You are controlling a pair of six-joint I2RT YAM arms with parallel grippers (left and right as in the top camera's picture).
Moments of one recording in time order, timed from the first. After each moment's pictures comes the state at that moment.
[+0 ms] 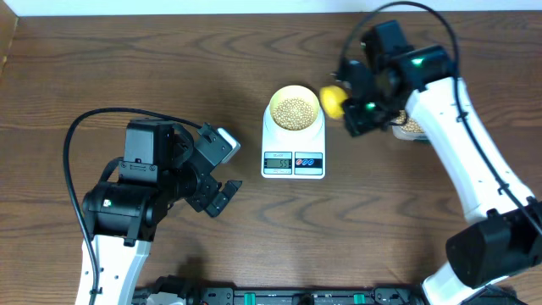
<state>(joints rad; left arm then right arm) -0.16 1.03 1.10 -1.07 0.36 0.54 0.31 1.78 1.72 -1.33 -0.26 -0.05</state>
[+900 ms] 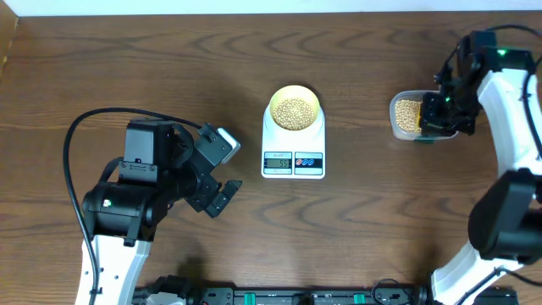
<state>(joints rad) -0.16 1.03 1.10 -1.07 0.36 0.54 -0.10 1.89 1.62 -1.31 -0.16 0.15</state>
